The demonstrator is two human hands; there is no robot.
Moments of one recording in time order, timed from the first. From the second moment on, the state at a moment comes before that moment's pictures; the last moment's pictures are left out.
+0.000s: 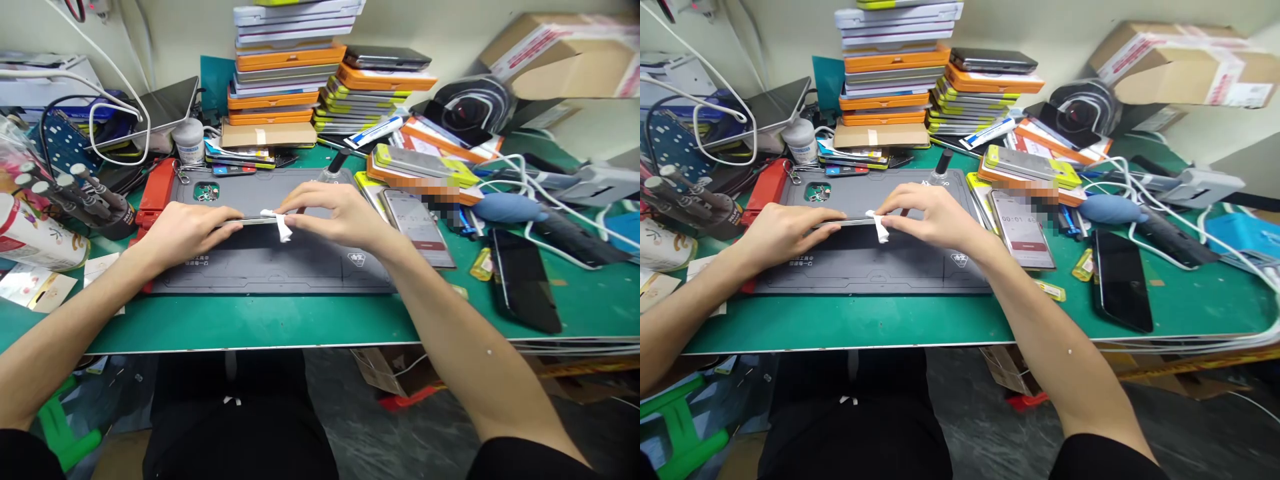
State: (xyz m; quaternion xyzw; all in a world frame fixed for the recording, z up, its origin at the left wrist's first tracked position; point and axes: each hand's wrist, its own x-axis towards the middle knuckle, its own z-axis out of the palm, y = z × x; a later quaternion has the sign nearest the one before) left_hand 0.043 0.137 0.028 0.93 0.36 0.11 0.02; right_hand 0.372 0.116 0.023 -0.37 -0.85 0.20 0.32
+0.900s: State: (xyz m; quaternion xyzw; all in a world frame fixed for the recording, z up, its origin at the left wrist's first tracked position) left_hand 0.043 0.152 0.029 0.83 0.47 0.22 0.19; right_hand 0.358 0.120 -0.005 -0.42 -0.82 0.05 0.40
